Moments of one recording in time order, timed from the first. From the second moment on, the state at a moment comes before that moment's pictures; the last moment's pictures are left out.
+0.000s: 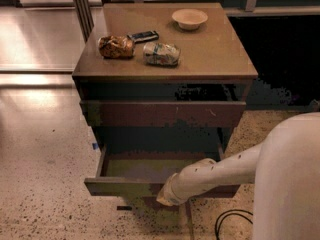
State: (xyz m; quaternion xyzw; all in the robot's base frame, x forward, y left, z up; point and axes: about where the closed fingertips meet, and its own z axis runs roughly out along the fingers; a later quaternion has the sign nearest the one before) arm 0.467 -0.011 0.417 -0.57 0.79 0.14 0.19
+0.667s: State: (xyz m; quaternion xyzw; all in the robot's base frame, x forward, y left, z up) arm 0.497 -0.013 0.413 -0.56 0.79 0.12 0.20
